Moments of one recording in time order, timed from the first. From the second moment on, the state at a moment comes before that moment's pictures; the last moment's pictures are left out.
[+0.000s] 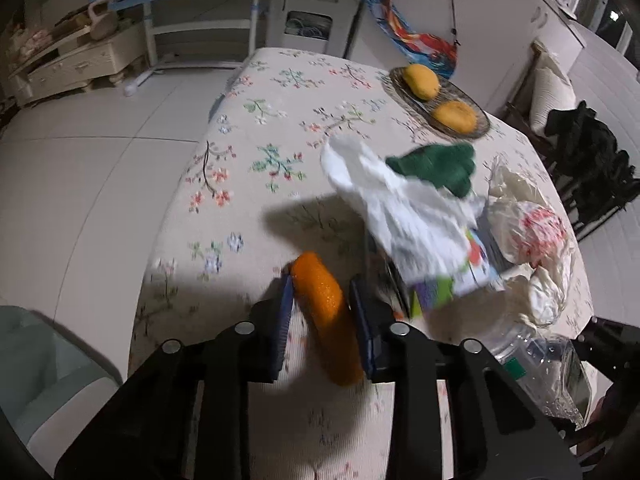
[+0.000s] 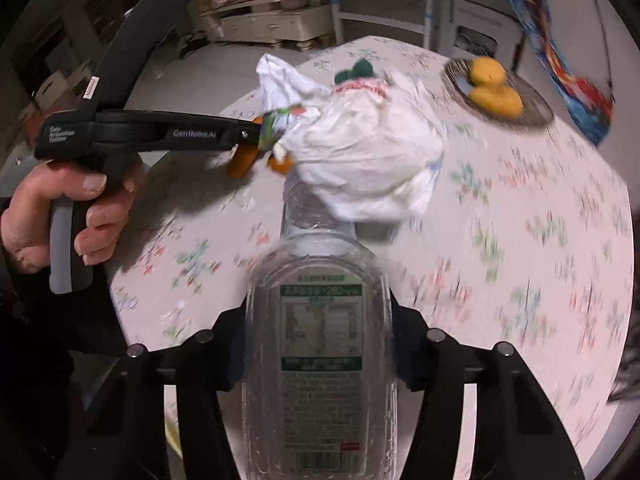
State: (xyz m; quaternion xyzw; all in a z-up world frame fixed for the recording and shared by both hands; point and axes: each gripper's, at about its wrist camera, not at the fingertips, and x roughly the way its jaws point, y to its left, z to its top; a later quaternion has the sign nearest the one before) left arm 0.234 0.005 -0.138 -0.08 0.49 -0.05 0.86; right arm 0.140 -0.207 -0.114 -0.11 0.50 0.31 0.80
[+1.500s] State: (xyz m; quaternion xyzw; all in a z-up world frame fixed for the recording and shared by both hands) left arm 0.071 -0.033 -0.097 0.04 0.41 -0.09 0.91; right arm 0.048 -0.218 -0.102 0.08 0.46 0.29 0.83
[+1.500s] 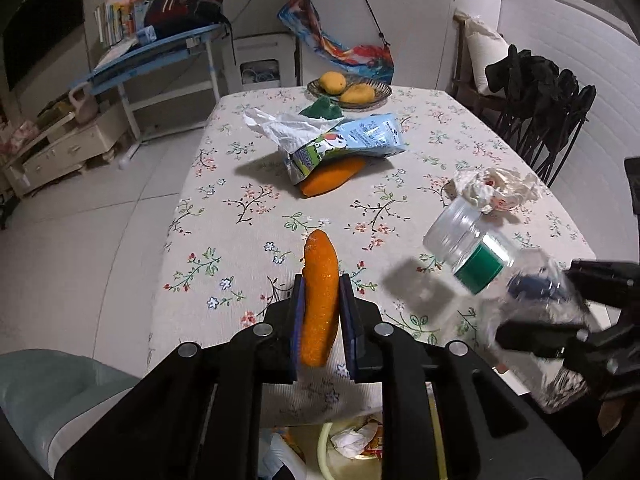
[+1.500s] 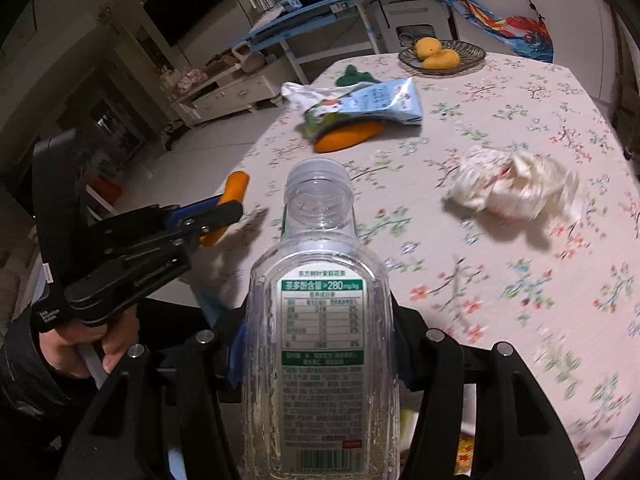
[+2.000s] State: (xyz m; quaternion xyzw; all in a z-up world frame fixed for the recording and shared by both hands) left arm 0.045 -0.026 -0.088 0.02 0.39 -0.10 0.92; right arm -0.009 -0.183 -0.122 0.07 0.48 0.34 0.80
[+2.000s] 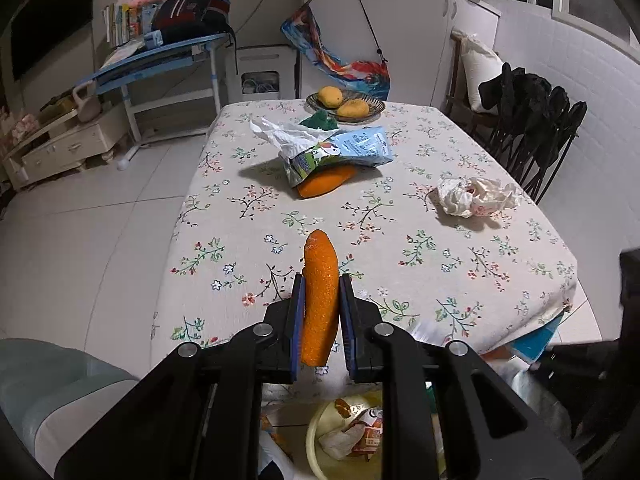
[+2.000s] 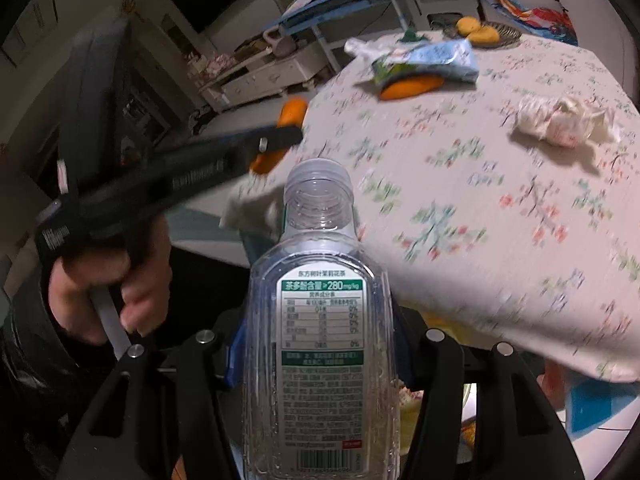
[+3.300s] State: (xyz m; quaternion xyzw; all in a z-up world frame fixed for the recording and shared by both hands) left arm -0.011 -0.023 -0.089 -0.02 0.38 -0.14 0.91; right arm -0.018 -0.173 -0.157 0.02 0.52 0.26 0.81
